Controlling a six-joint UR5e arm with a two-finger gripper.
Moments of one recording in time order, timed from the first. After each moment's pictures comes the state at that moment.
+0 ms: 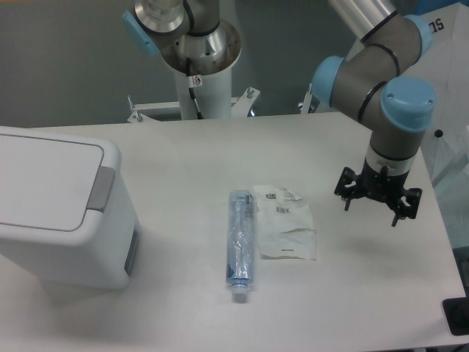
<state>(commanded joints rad) 2.73 -2.02 -1.50 -1.00 1.39 1.03</state>
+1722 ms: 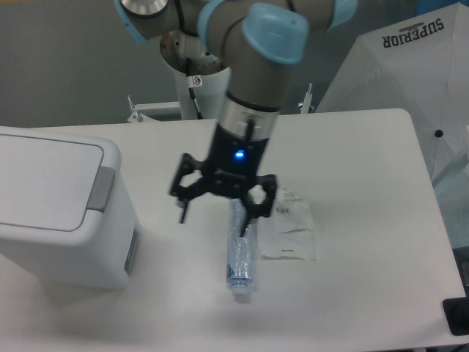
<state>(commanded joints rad) 2.36 -1.79 -1.50 -1.00 1.07 0.37</state>
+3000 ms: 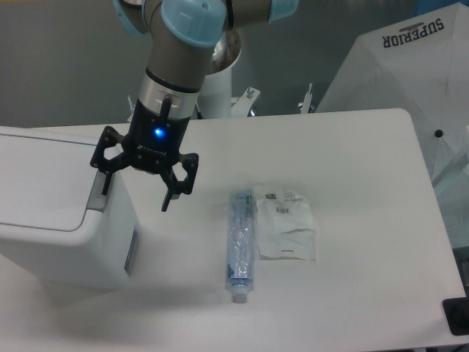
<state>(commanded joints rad) 2.30 -1.69 -1.65 -0.98 1.07 0.28</state>
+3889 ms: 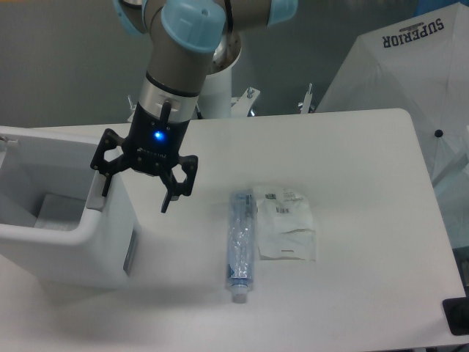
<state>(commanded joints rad) 2.34 -1.69 -1.59 -0.98 1.06 0.26</state>
